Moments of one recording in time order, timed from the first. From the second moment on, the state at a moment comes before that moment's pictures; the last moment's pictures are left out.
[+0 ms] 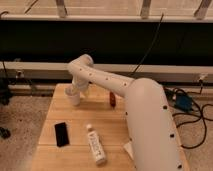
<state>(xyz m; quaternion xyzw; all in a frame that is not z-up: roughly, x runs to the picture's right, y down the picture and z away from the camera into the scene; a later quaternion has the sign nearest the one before) -0.153 0.040 0.896 -0.19 -0.26 -0.56 0.76</state>
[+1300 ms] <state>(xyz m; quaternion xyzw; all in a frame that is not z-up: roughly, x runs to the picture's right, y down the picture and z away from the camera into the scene) -0.129 0.004 0.859 -0.17 -0.27 -0.57 0.75</state>
